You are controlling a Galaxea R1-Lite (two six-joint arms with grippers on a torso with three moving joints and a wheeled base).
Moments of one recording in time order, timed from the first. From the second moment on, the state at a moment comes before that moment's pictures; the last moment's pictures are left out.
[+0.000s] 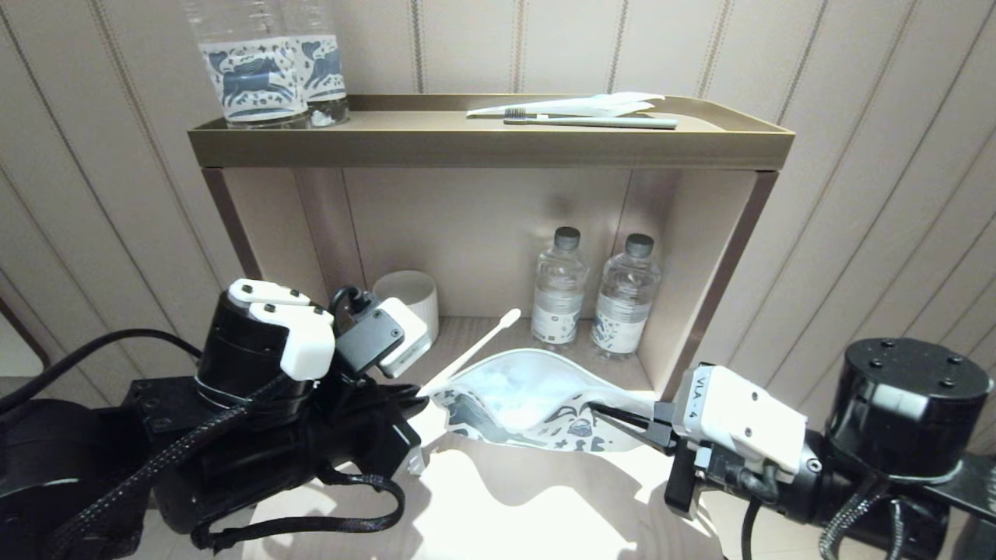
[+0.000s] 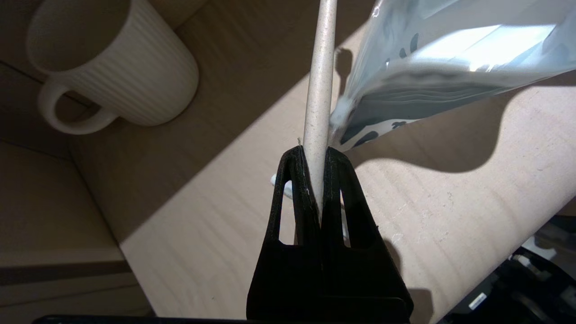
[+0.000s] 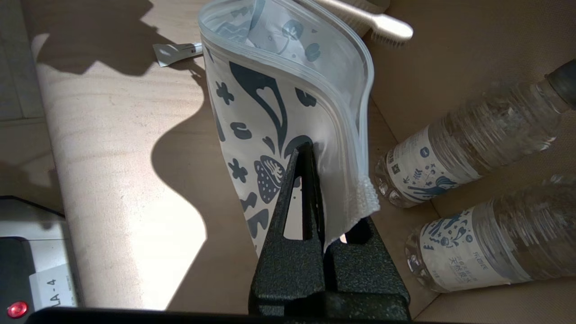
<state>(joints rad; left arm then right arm) -0.77 1.57 -0.73 -0.32 0.14 0.23 0.60 1.54 -0.41 -1.01 0.27 -0.61</state>
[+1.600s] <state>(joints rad) -0.75 1.40 -0.76 -0.05 0.09 0.61 0.61 1.58 -0.38 -1.01 0.28 -0.62</state>
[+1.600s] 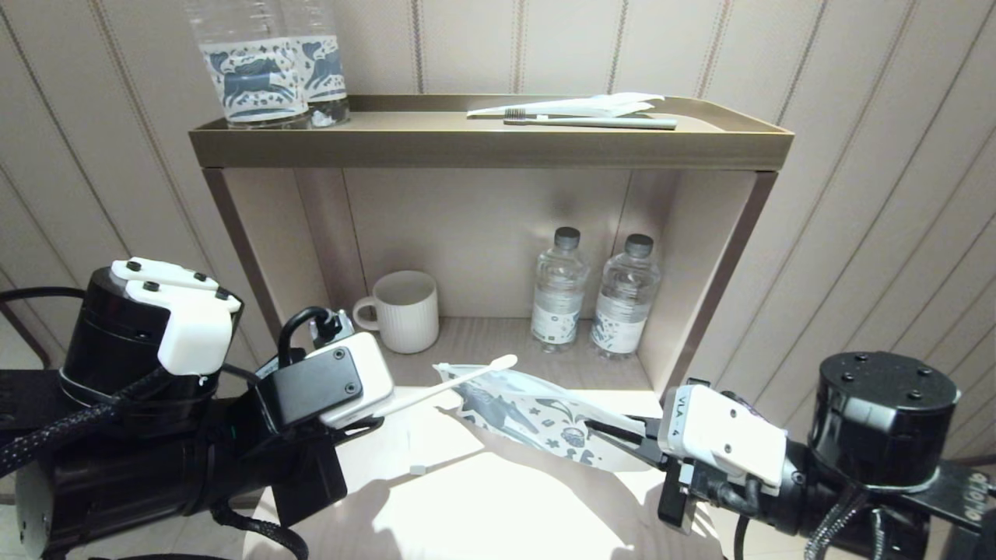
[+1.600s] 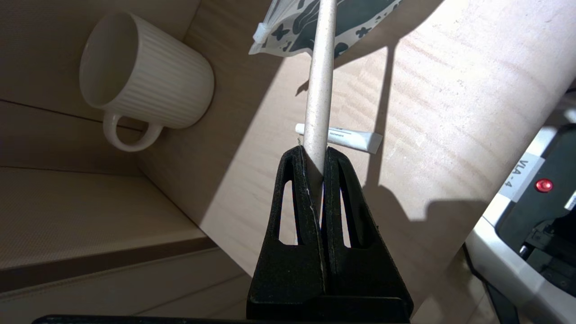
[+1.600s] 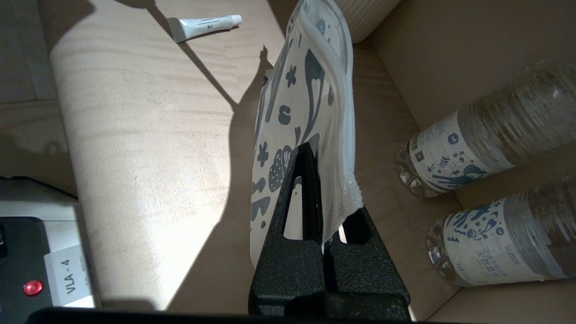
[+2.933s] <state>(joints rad) -0.86 1.47 -0.76 -0.05 0.09 0.65 0.61 1.58 -0.37 -1.01 0.29 -0.63</state>
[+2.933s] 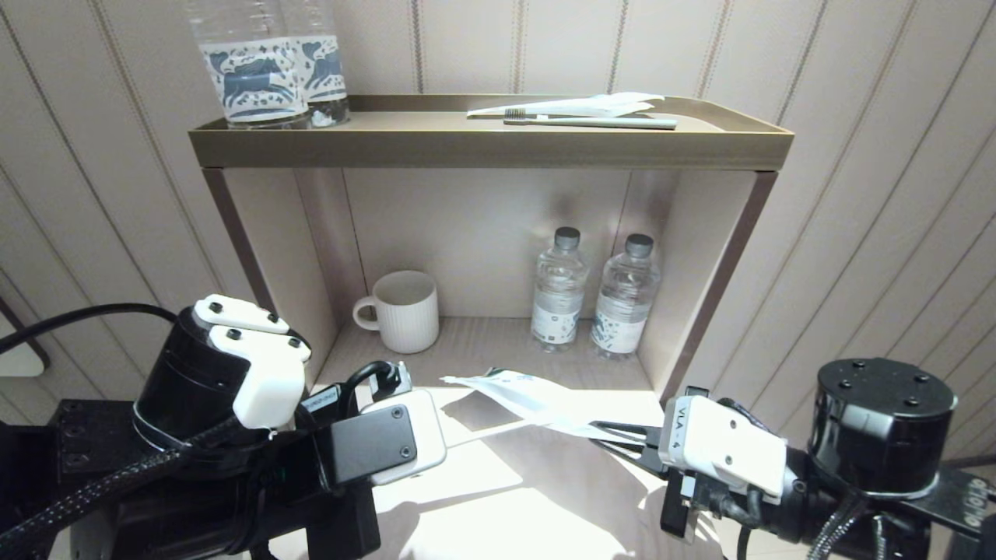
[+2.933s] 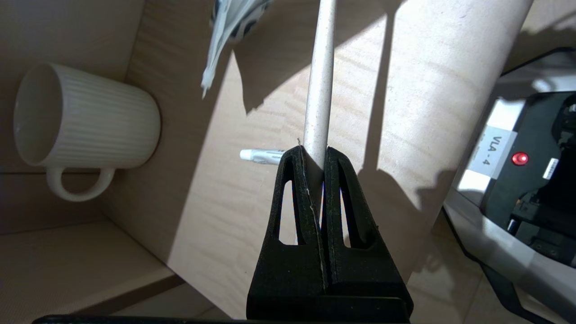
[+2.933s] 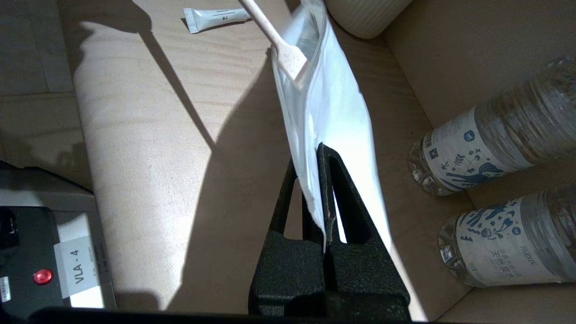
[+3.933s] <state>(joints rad) -0.90 1.59 -0.86 -0.14 -0.09 0.68 0.63 1.62 -0.35 -1.01 0.35 -0.65</state>
